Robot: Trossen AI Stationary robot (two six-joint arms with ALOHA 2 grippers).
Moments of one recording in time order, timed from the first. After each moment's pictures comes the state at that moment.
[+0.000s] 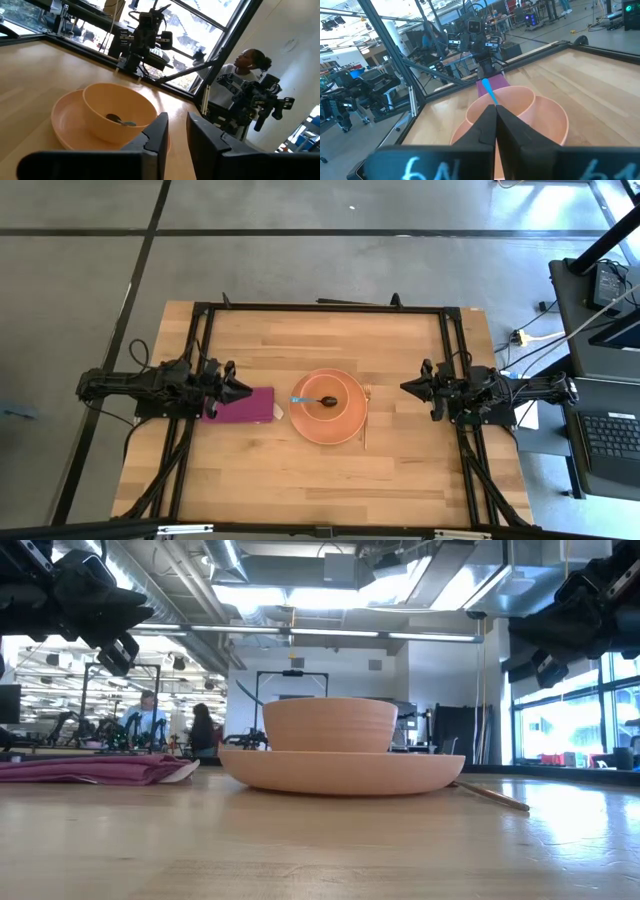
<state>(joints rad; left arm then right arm) 0.00 0.00 0.01 0.03 0.09 -0.47 0.06 0.03 0.01 0.04 0.09 0.38</state>
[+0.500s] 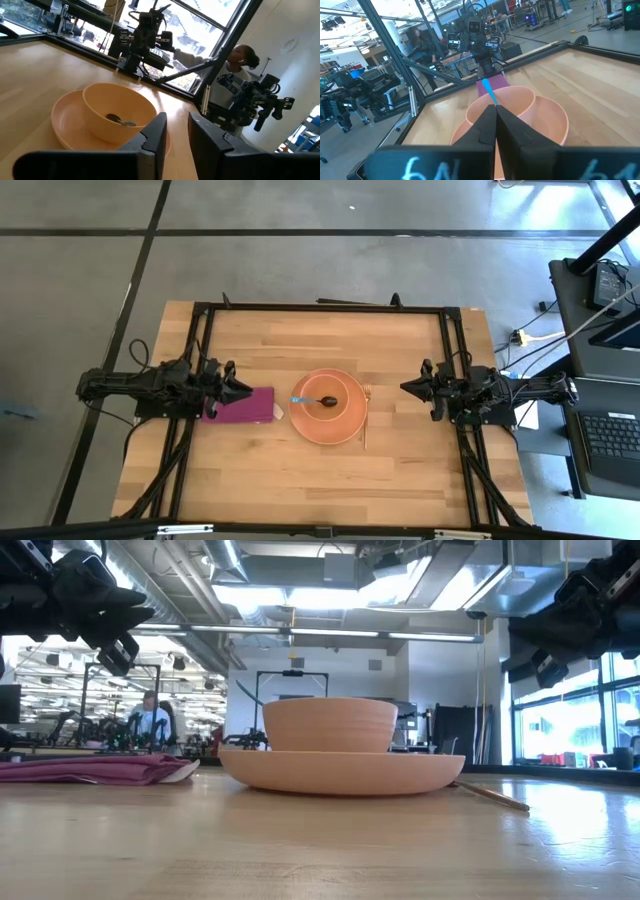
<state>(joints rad) 0.00 0.00 0.01 0.03 0.09 -0.47 0.06 0.03 0.01 0.04 0.09 0.38</state>
